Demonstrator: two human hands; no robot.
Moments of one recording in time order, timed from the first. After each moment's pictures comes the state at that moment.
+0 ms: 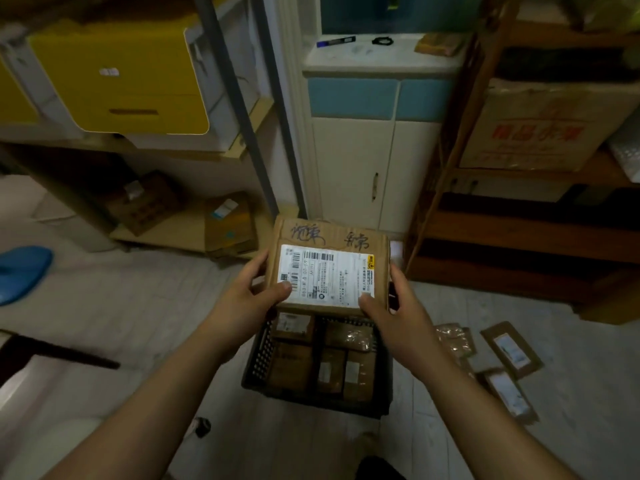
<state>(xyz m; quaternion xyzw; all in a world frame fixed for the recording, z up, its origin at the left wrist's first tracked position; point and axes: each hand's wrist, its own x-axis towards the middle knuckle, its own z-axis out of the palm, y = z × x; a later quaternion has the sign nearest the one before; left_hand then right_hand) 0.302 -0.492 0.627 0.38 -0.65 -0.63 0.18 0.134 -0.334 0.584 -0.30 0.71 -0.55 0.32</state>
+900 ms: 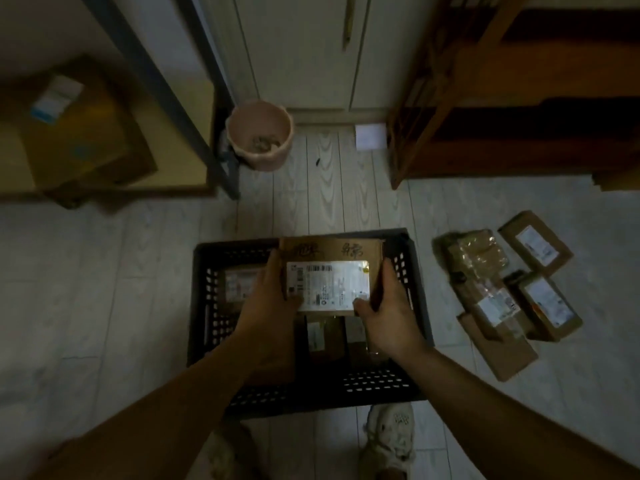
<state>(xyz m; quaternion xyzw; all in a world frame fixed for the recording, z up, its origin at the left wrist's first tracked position) 0.204 -0.635 0.174 0.39 -0.77 -0.51 -0.05 0.099 -0.464 0.176 -0.14 0.84 -0.41 0.33</state>
